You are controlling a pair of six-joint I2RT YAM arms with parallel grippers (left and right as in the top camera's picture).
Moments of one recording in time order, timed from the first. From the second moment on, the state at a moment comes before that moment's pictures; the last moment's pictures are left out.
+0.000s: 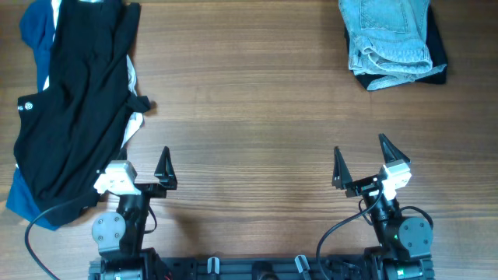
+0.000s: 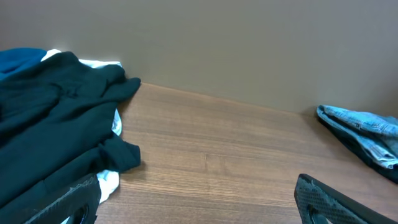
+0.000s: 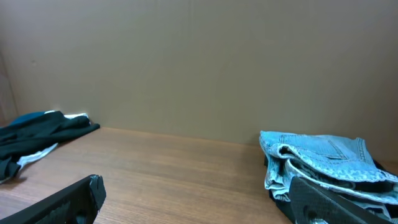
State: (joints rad) left arm 0.13 0.01 0.02 -0.06 0.21 -0.24; right arm 0.14 0.01 0.01 0.15 -0.14 0.02
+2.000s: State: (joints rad) left arm 0.27 1.74 1.06 -0.61 -0.03 -0.20; right arm 0.13 1.59 1.05 -0.11 -0.45 0.04
